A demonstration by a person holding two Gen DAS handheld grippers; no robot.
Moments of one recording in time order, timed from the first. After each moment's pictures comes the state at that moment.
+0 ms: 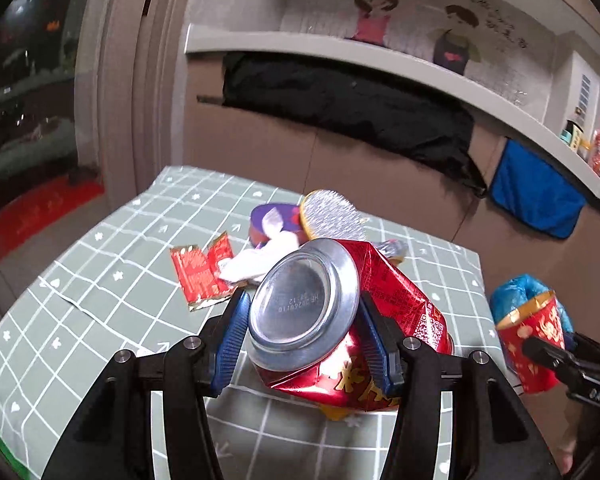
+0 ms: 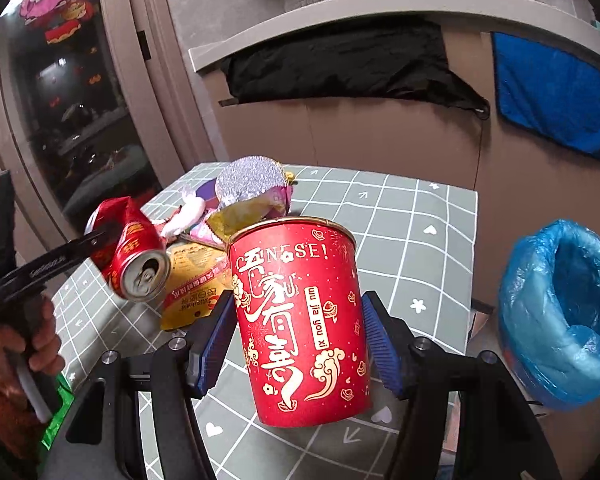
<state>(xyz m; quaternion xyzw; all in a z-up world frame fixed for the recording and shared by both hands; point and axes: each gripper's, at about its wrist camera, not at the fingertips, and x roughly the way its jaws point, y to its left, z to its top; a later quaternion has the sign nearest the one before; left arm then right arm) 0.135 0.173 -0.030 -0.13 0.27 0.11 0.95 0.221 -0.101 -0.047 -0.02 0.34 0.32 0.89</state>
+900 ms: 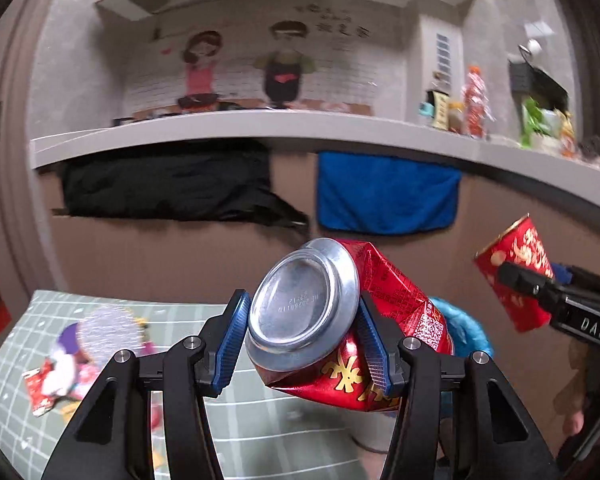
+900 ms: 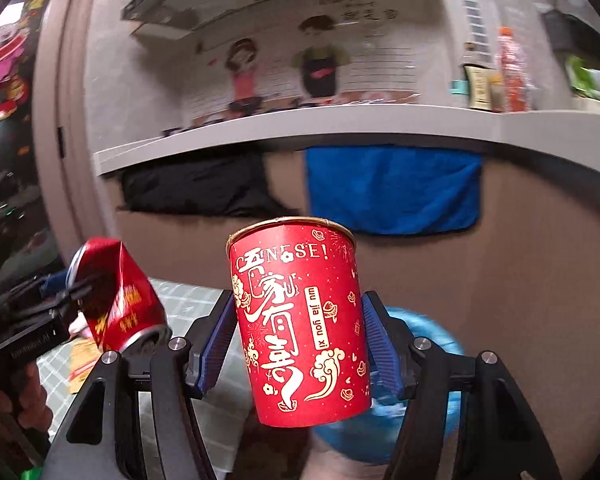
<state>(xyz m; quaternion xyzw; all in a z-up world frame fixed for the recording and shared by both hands) 0.224 -0.074 0.046 -0.01 0.20 -0.07 0.98 0.237 -0.303 0.051 0.01 0.20 0.14 0.97</state>
